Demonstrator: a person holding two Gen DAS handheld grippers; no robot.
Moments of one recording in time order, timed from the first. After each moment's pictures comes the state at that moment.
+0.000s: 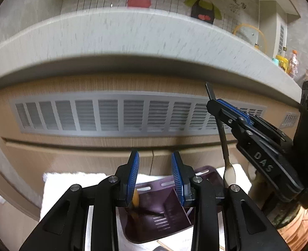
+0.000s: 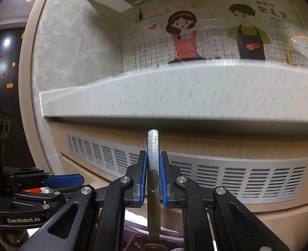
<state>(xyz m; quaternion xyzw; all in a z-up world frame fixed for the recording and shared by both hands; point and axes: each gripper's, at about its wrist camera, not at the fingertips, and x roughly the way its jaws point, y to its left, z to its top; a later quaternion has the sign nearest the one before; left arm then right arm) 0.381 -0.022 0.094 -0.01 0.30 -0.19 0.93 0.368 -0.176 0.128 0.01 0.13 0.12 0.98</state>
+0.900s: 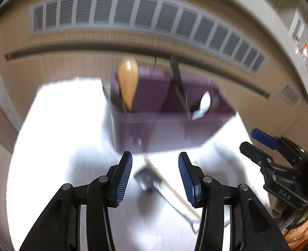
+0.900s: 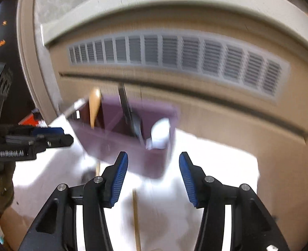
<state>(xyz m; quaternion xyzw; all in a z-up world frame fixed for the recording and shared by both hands) 0.297 -0.013 -0.002 -0.05 0.46 -0.17 0.87 0.263 -0.211 0.039 -0.05 0.36 0.09 0.93</state>
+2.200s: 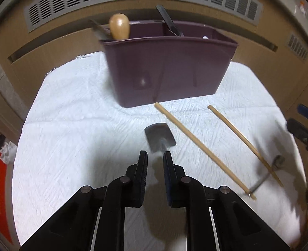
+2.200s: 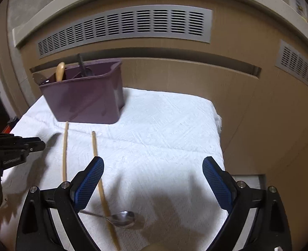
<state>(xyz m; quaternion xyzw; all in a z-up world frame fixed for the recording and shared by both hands) 0.237 -0.028 -0.022 0.05 0.48 -0.15 0.86 0.186 -0.261 0.009 -0.01 0.39 0.00 0.92</state>
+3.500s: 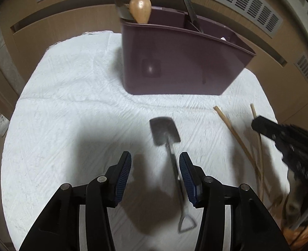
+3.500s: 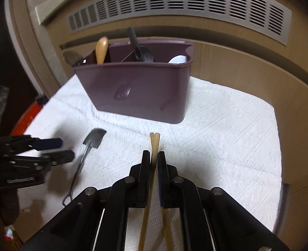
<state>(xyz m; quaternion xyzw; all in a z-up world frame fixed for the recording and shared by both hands) 0.270 -0.019 -0.040 0.00 0.54 -0.12 0.83 0.230 -0.181 0.006 0.00 0.46 0.10 0.88</state>
